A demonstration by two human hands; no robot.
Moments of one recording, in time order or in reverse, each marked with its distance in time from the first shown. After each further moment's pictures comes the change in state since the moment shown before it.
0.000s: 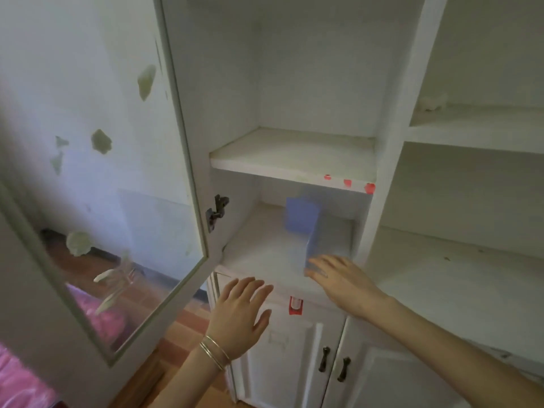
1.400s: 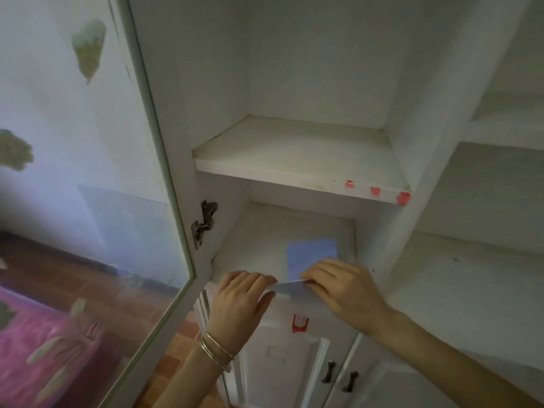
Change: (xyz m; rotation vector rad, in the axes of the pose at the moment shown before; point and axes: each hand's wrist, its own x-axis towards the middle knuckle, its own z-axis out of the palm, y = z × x) left_hand 0.070 -0.043 0.017 -0.151 0.353 0.114; right_hand 0.050 -0.011 -0.013 0.277 0.301 0.098
